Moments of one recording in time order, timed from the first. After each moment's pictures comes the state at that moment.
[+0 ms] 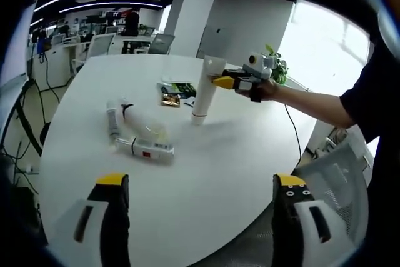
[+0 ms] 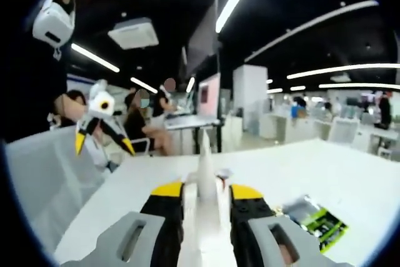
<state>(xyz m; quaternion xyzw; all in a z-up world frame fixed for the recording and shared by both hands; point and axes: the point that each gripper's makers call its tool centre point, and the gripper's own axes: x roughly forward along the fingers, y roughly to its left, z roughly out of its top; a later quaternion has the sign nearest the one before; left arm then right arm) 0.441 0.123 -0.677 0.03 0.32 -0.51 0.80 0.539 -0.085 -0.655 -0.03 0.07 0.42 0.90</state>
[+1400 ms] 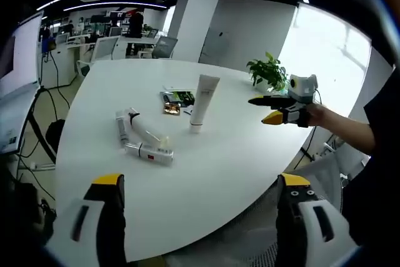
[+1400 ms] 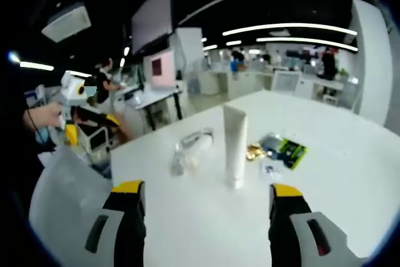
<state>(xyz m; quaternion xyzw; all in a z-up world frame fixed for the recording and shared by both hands) 0.426 0.151 -0.619 0.02 0.32 -0.50 0.81 0.401 -0.092 -0.628 0.01 0.23 0.19 0.95</state>
